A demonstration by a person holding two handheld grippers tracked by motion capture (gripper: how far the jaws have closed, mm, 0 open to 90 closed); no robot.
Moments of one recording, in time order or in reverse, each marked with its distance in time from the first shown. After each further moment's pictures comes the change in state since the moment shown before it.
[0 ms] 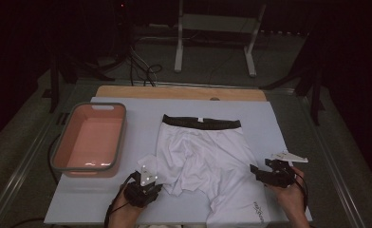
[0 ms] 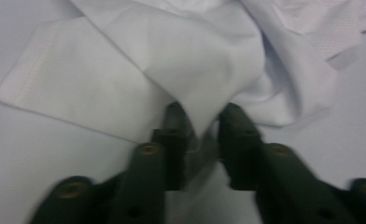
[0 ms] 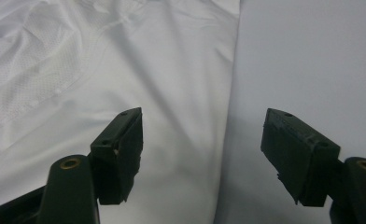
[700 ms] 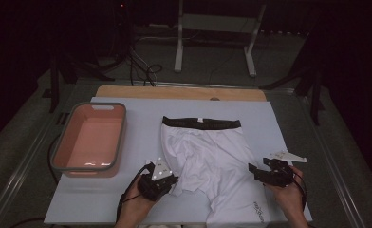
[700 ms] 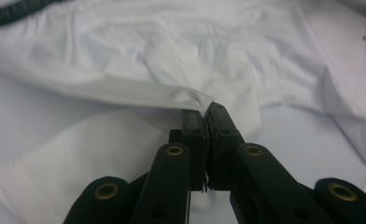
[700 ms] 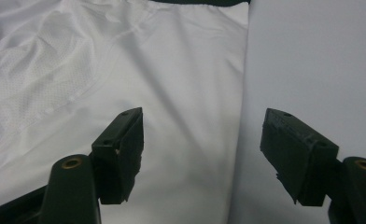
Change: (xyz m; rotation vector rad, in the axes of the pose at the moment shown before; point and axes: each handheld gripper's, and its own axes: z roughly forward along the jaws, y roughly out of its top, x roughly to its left) left arm -0.022 0.055 -0.008 -0.124 -0.127 0.115; right arm 0.006 0.004 -0.002 -0.019 0.017 -0.011
